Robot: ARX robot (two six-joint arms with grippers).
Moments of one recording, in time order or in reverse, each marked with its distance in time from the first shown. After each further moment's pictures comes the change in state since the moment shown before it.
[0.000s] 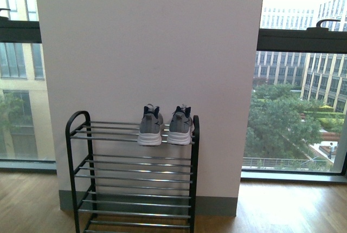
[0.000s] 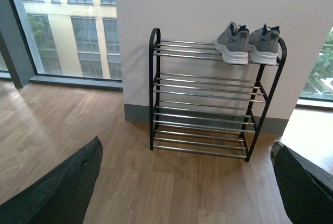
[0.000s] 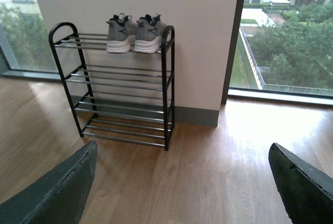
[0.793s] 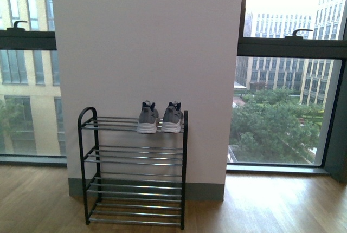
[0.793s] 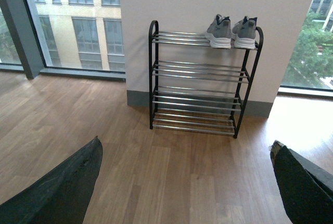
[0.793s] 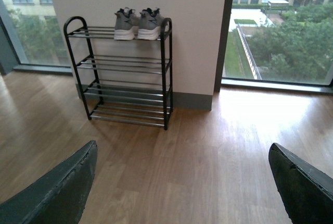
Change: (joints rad) left arm 0.000 0.000 0.000 0.000 0.000 0.000; right arm 0.000 0.000 0.000 0.000 0.000 0.000
